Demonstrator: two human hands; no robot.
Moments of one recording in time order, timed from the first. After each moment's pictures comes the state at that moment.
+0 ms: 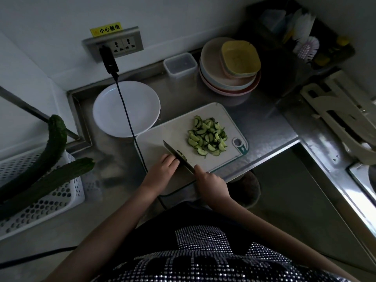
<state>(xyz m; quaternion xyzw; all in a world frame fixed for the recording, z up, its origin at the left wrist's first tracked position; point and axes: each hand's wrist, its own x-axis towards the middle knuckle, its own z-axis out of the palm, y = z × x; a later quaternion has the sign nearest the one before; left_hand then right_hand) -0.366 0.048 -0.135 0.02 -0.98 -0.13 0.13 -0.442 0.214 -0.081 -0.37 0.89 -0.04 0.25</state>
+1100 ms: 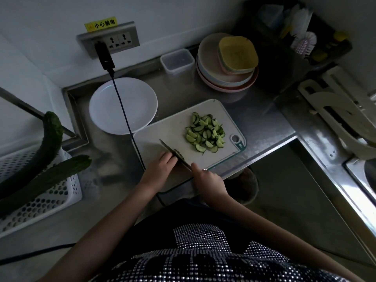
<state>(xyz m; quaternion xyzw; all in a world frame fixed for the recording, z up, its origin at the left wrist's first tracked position) -0.365 0.050 -0.143 0.05 -0.98 -0.16 0.13 -0.439 0.216 -0.082 -0.39 0.88 -0.04 0.25</state>
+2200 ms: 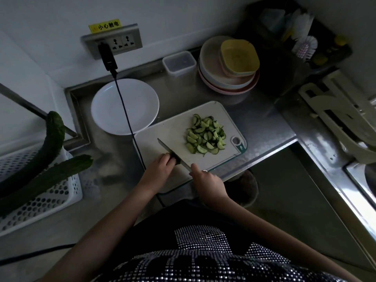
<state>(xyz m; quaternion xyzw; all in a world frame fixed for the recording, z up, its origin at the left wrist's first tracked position) -0.362 0.048 -0.148 0.05 -0.98 -0.09 0.15 -0.438 0.213 -0.085 -0.40 0.88 -0.06 0.25</state>
